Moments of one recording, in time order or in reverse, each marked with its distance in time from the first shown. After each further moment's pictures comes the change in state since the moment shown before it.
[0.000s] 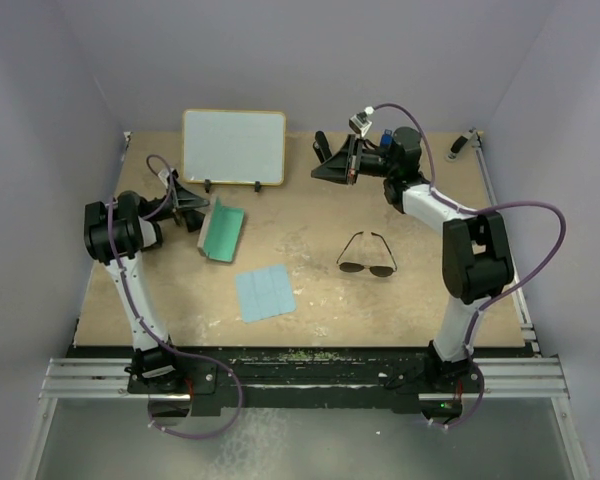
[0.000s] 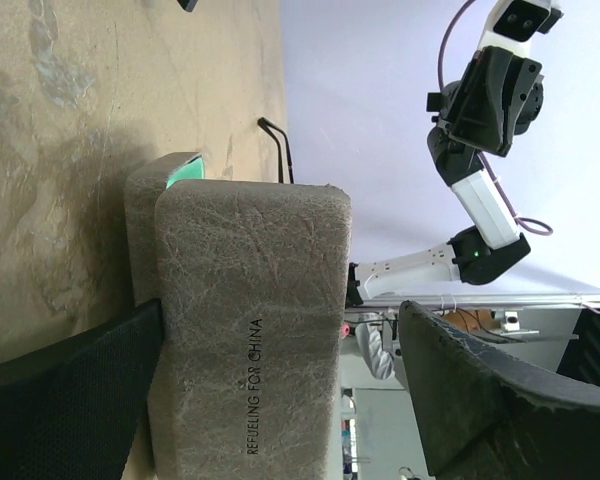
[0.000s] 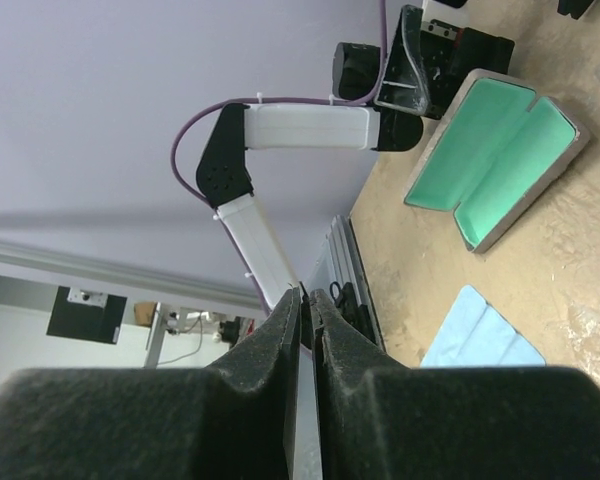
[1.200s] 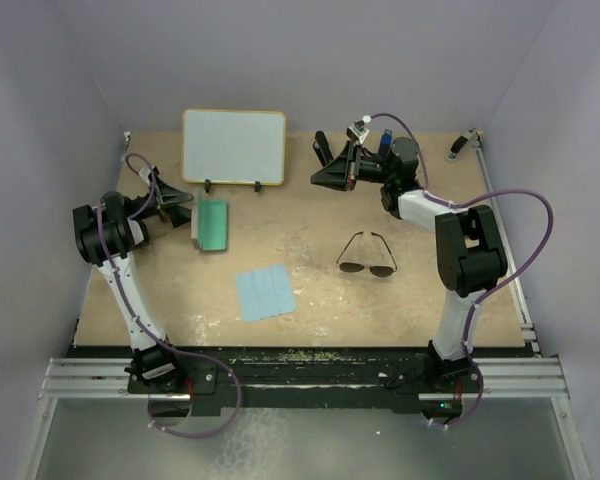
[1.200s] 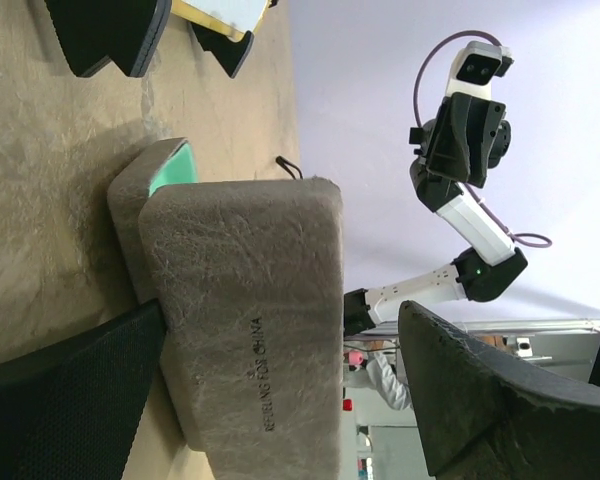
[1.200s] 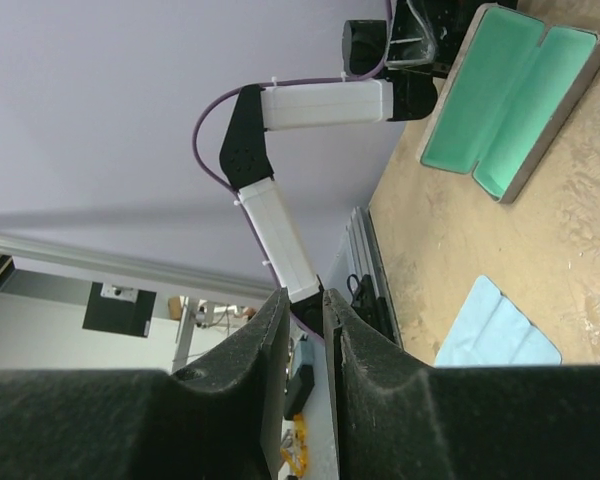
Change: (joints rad) left arm 0.097 0.066 0.109 0.001 0.000 -0.011; right arm 0.000 0.067 -0.051 0.199 -0.022 0.148
